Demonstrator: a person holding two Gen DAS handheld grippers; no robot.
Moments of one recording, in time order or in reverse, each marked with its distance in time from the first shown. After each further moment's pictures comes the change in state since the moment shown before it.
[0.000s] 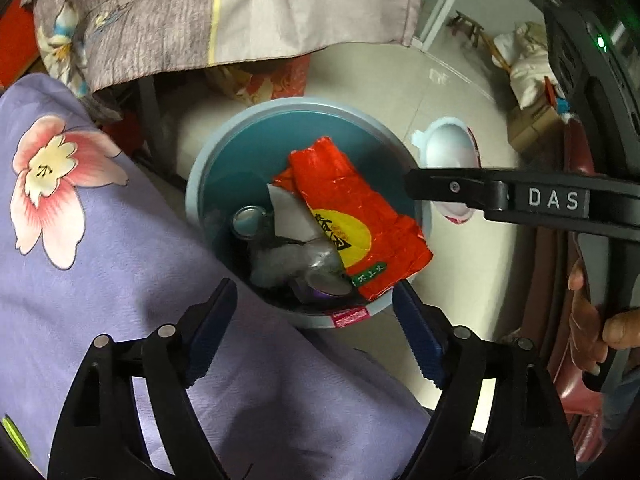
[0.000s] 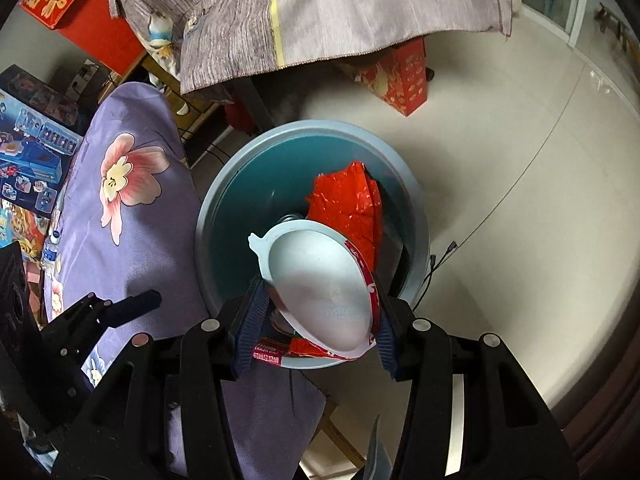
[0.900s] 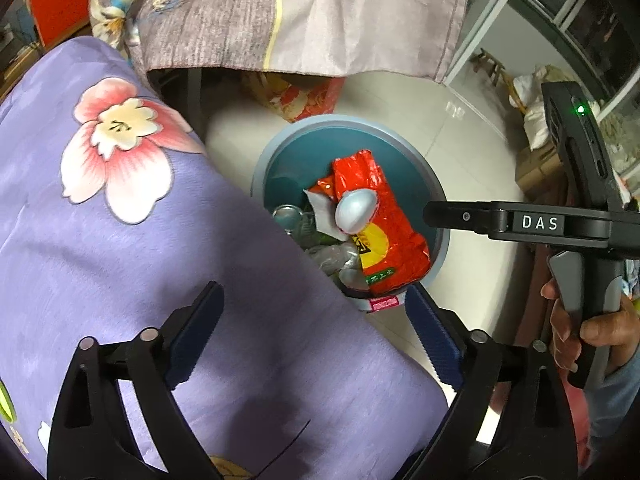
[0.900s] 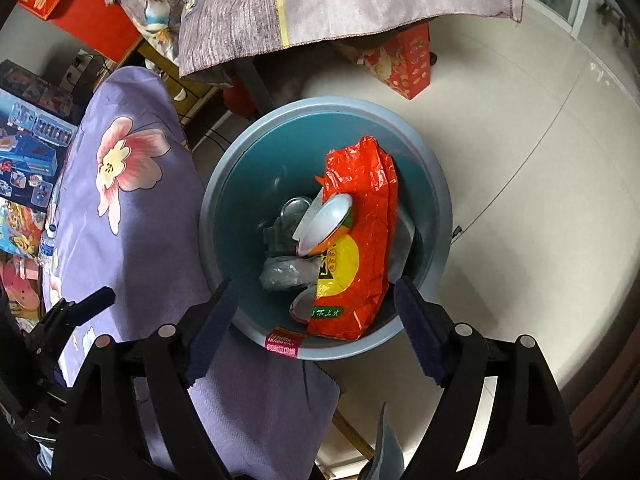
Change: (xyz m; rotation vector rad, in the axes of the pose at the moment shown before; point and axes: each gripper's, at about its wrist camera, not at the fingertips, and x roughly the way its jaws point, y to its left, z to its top) left arm -0.041 0.043 -0.025 -0.130 -0.075 0.002; right arm 0.010 0.017 -0.003 0.005 0.056 -0.017
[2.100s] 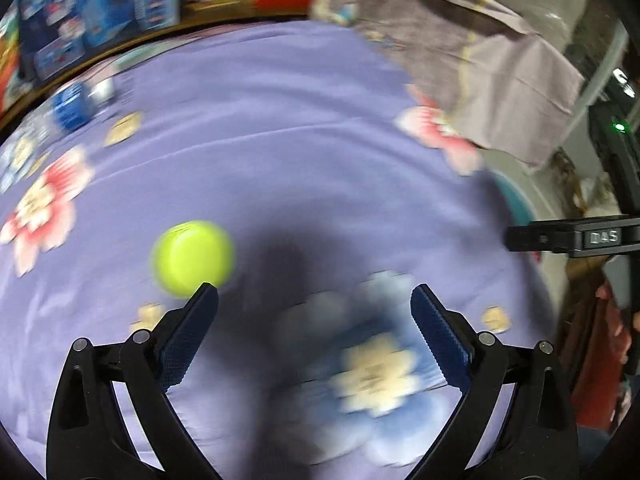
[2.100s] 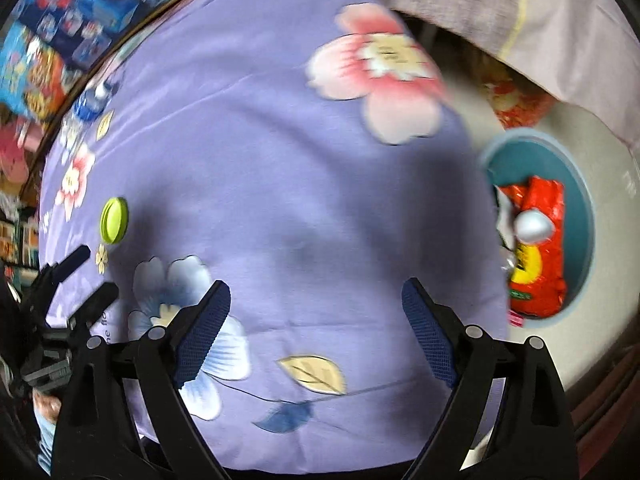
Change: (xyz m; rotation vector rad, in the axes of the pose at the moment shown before) left arm -0.147 0.235 -0.172 -0.343 -0.187 0.212; right arm 0.034 0.279 -0.065 -0.413 0.141 -0.063
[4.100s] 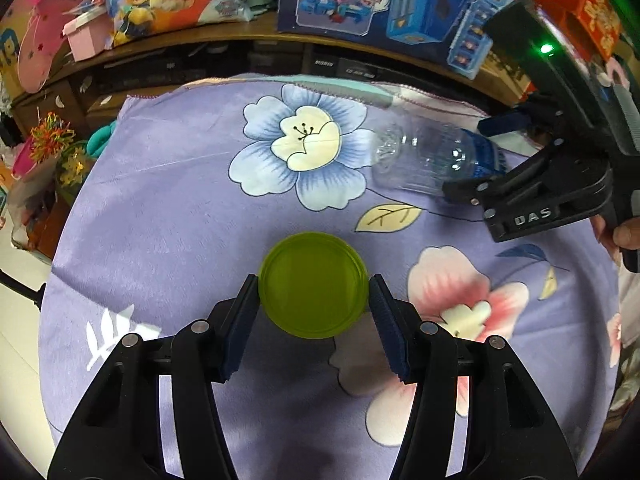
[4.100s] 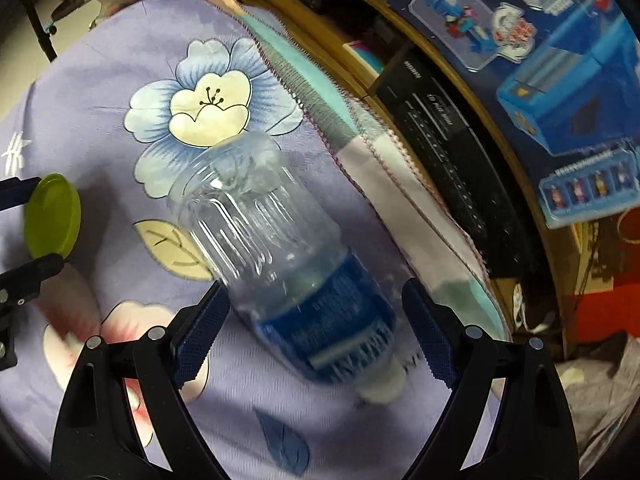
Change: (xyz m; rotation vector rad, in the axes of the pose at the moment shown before) left arm -0.017 0.351 0.063 -0.454 -0.084 0.302; right arm 0.167 0.506 0.234 -1.208 -0.065 -0.198
